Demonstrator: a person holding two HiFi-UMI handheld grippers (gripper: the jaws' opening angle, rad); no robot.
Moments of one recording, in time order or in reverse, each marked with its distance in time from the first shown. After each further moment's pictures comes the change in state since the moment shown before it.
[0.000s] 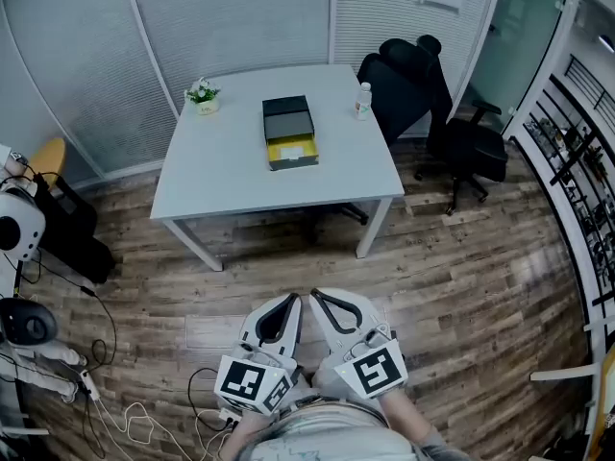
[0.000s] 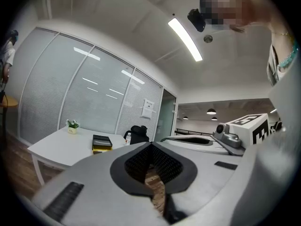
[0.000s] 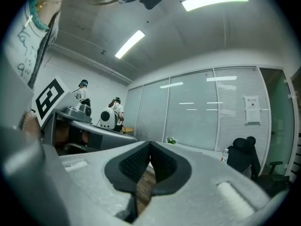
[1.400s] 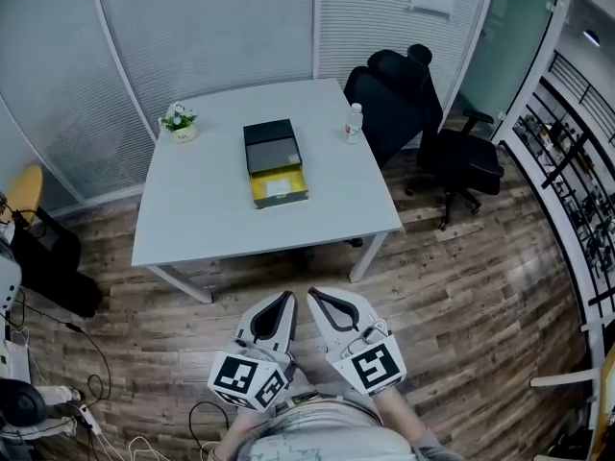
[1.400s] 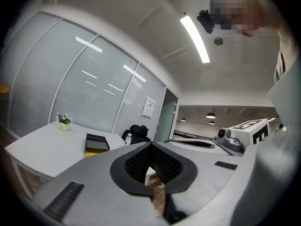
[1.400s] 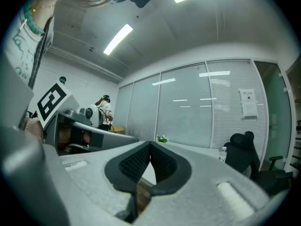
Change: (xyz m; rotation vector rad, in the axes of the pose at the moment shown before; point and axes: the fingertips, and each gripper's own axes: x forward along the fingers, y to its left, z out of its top) left arm 0.147 0.107 0.015 -0.065 0.010 -0.062; right arm 0.128 -0.123 -0.023 0.059 0.023 -0.069
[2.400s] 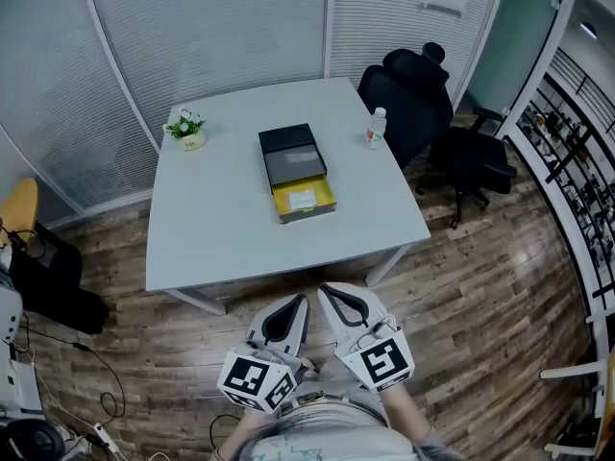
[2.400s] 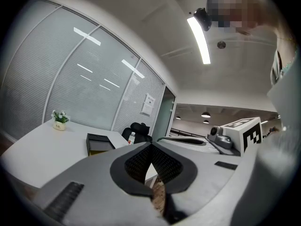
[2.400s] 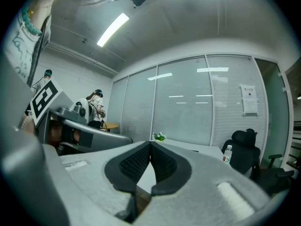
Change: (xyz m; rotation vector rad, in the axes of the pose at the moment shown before) left arm 0.020 0.121 0.024 -0.013 0.046 -0.082; right arm 0.137 -0.001 -0.006 0.012 0.052 -0.063
